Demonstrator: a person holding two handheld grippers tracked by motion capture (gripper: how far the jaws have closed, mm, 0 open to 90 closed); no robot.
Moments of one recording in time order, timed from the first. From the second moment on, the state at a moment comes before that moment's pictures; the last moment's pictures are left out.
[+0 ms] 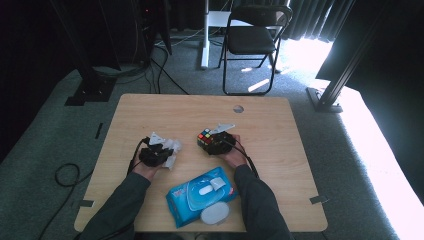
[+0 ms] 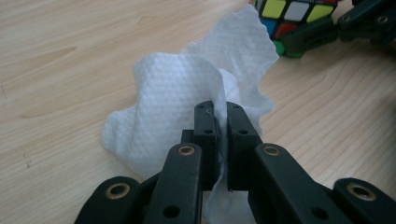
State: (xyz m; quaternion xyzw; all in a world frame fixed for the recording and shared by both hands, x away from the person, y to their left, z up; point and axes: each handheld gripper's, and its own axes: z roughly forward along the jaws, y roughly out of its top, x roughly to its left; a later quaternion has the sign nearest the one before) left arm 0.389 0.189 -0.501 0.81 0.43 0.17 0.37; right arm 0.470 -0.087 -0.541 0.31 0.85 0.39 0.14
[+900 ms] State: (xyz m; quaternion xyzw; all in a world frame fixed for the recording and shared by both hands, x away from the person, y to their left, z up) left arm 0.407 0.166 -0.479 0.80 0.41 0.15 0.41; right arm 0.450 -0.081 -0.529 0.28 0.86 0.41 0.11
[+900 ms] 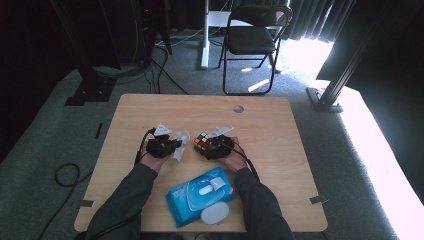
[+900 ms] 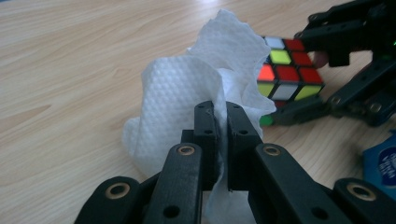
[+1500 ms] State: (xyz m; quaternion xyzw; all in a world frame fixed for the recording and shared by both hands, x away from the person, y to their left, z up) left arm 0.424 0.132 -0.477 0.81 0.38 0.14 0.43; right arm 0.444 -0.071 -0.525 0.26 0.87 0.41 0.12
